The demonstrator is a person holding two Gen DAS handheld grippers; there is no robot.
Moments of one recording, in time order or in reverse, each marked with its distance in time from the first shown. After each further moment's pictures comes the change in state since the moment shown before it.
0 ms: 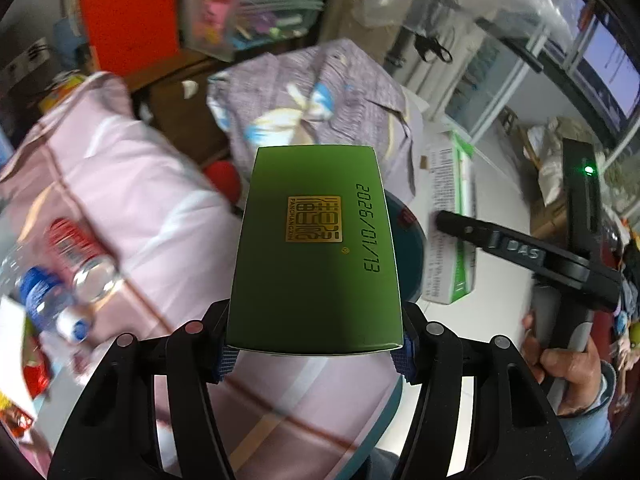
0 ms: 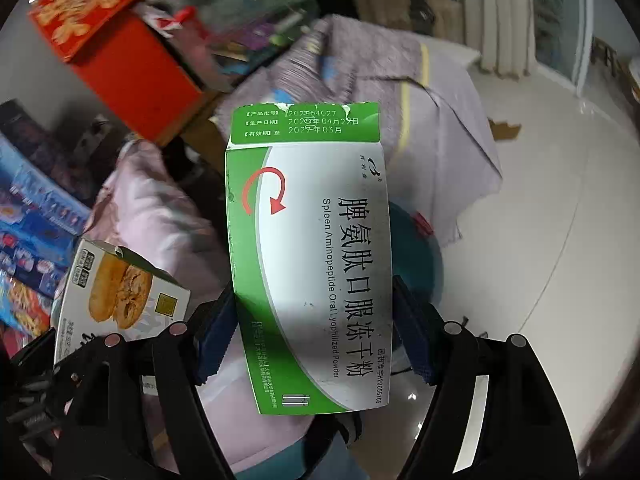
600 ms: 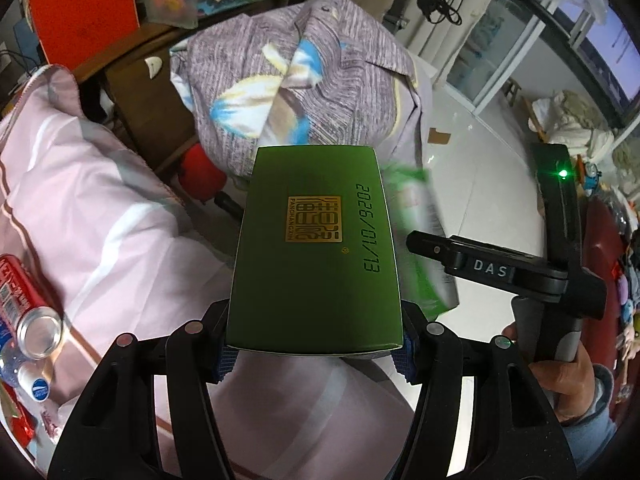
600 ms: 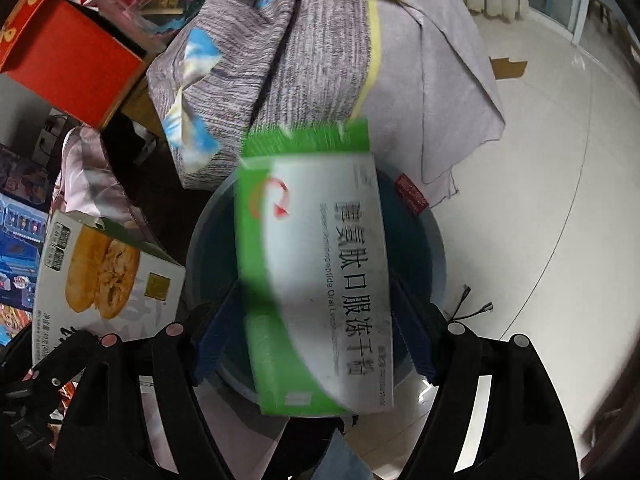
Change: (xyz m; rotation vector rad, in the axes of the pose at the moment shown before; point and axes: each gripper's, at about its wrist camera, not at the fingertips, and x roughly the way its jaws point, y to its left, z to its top) left arm 0.086 -0.006 0.033 0.032 0.111 -0.002; right arm 0.081 -0.042 0.009 0.076 0.159 -0.021
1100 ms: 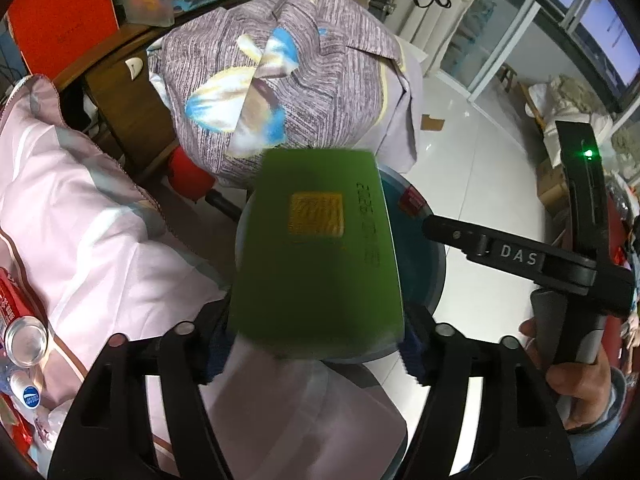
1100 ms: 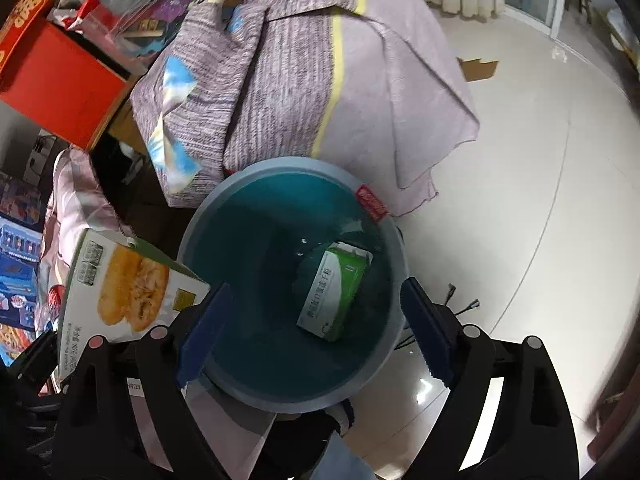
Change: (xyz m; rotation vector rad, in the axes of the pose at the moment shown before) left arm 0.015 -0.020 0.002 0.041 0.023 0.007; right arm -0.021 -0.017 0.000 0.060 -0.038 -0.046
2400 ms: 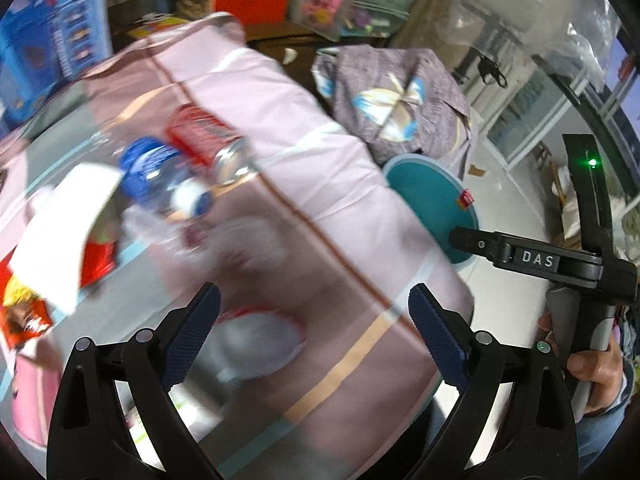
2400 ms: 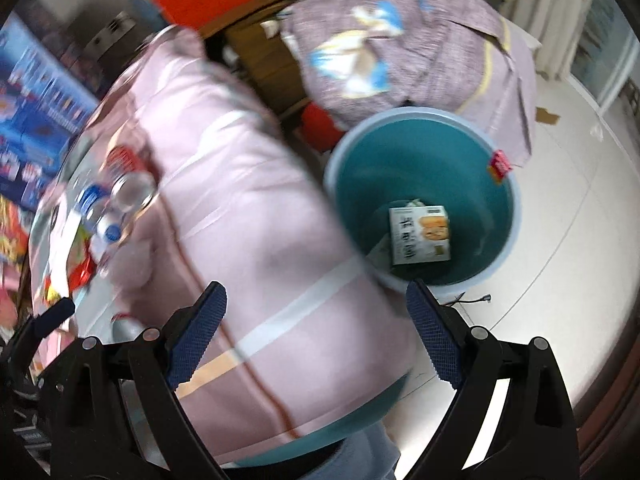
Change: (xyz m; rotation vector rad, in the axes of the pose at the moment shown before) left arm -0.154 0.133 -0.178 -0.289 -0.159 0.080; right arm -0.045 0.177 -0.128 -0.368 0.054 -0.018
